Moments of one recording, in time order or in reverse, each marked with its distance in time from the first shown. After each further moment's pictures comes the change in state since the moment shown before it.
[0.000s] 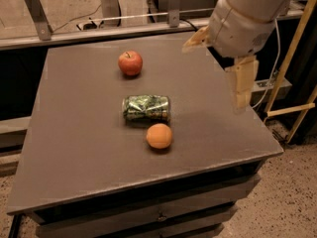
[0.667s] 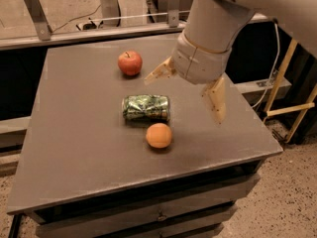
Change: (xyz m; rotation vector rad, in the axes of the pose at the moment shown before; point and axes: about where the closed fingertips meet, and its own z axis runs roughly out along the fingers) arm -0.055 0.000 0.055 -0.075 -0.059 -0.482
